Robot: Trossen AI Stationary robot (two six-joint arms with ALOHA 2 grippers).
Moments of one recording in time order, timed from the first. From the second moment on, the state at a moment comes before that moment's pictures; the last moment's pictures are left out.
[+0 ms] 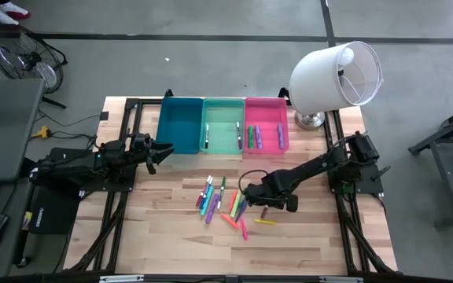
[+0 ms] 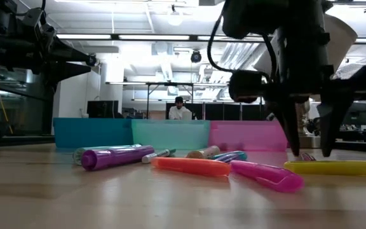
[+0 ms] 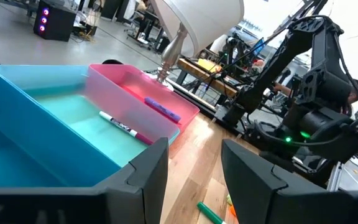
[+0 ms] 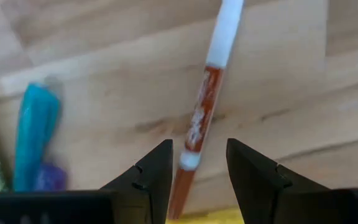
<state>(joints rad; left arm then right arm) 0.10 0.02 0.04 0.00 -0.22 -0.48 0.27 1.85 1.14 -0.80 -0.09 2.12</state>
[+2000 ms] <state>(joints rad) 0.10 0.02 0.04 0.00 -0.22 -0.48 0.15 1.72 1.12 -0.78 0.07 1.34</state>
